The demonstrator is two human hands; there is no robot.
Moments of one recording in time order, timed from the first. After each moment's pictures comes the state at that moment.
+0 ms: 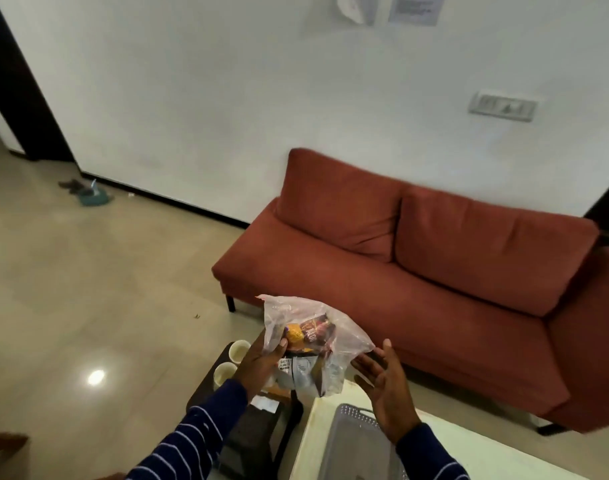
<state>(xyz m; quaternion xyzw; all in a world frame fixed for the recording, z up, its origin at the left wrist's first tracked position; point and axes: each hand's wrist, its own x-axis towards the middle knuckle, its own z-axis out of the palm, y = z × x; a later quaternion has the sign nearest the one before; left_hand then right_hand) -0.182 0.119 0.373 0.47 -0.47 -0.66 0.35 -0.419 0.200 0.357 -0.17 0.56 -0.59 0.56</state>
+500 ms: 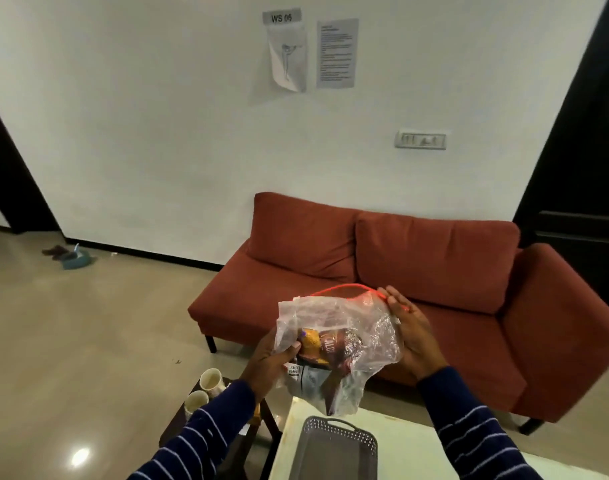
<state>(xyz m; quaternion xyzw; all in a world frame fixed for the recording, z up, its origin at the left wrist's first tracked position) -0.309 0.235 0.455 0.35 -0.60 -0.60 0.39 -0.575 0.281 0.486 -0.18 0.39 -0.74 0.51</state>
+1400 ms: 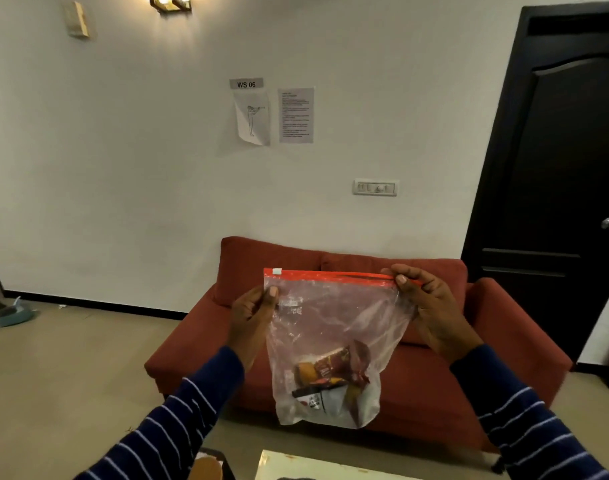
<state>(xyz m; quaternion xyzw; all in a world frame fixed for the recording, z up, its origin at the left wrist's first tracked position) -0.377 0.220 0.592 0.28 -0.64 -0.48 0.54 -0.660 0.326 0.614 -0.46 0.37 -0.72 0.36</state>
